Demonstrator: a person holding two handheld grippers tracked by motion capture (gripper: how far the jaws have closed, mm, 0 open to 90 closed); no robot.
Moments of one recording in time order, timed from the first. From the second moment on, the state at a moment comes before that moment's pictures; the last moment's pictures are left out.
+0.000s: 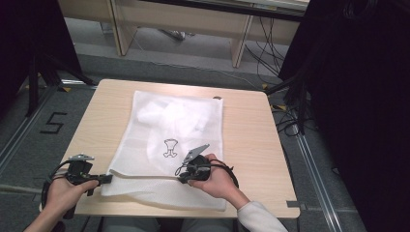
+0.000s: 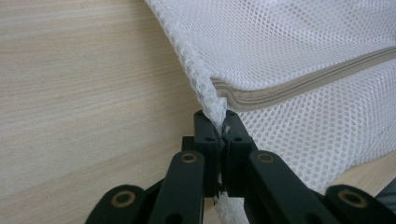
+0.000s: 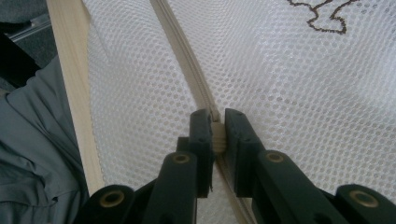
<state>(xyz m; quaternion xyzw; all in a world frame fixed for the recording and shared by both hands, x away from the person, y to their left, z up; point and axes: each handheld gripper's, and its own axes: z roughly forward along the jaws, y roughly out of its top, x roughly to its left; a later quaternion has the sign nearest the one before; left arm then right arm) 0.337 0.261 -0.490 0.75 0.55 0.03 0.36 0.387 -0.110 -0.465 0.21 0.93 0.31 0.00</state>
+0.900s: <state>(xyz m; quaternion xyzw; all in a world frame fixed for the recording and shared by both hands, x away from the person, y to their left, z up) 0.337 0.261 -0.490 0.75 0.55 0.04 0.36 0.386 -0.124 -0.461 0.22 0.92 0.31 0.01</state>
